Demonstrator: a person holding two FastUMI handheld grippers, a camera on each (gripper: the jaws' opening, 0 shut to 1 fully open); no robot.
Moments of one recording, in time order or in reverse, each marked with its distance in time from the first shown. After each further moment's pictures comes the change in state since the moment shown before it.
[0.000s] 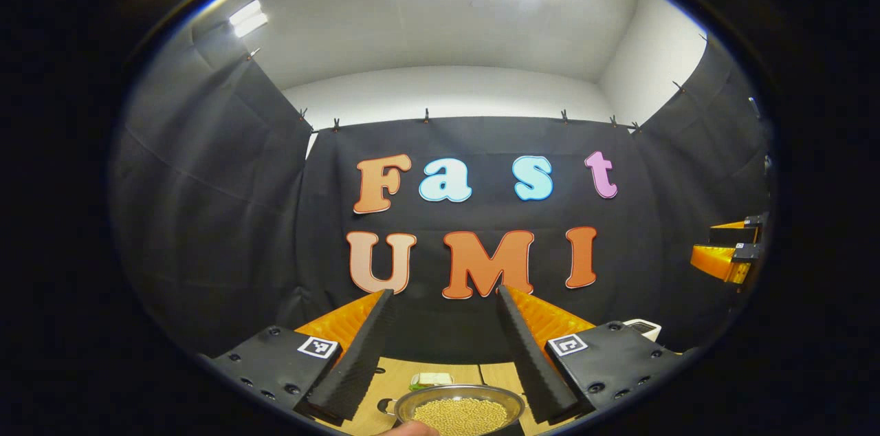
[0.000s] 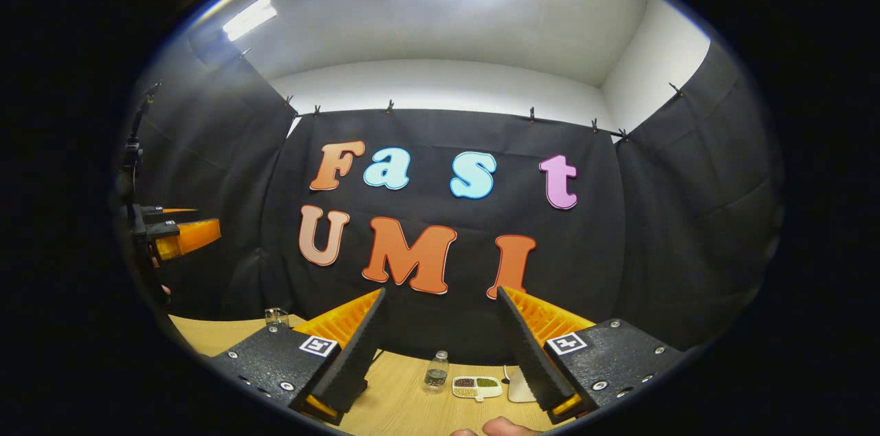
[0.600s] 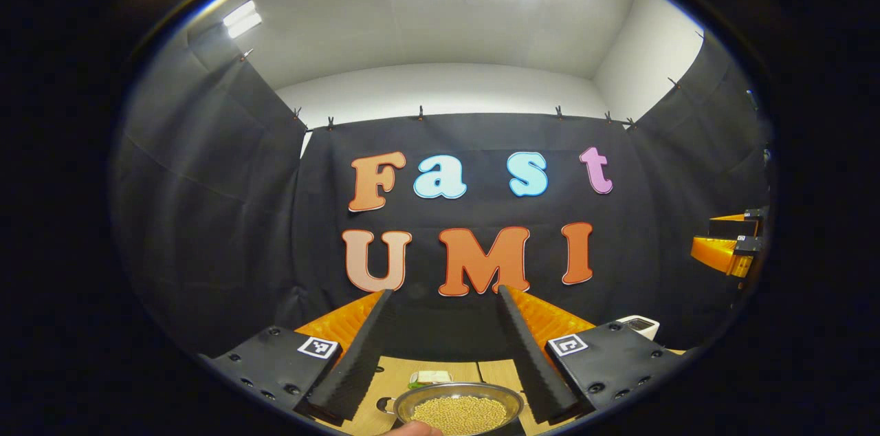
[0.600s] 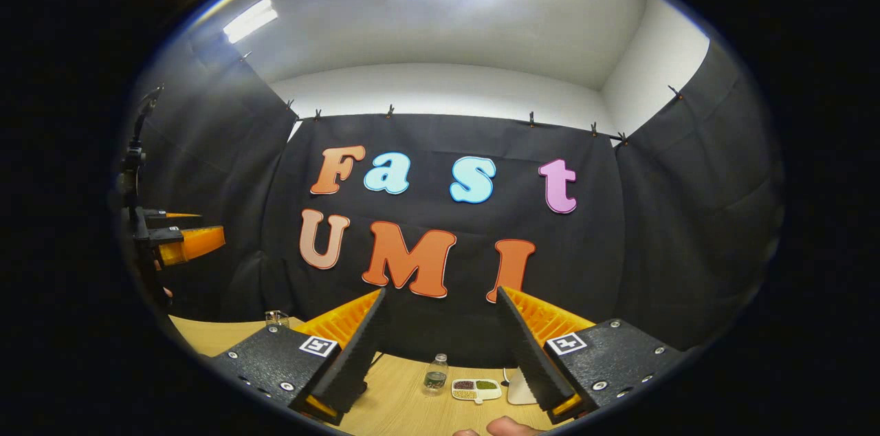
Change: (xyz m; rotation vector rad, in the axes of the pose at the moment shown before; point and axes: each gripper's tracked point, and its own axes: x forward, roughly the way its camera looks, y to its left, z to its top) left arm -0.001 -0.004 -0.003 0.000 0.023 -0.029; right arm -0.003 -0.001 0.003 -0.002 -0.013 0.001
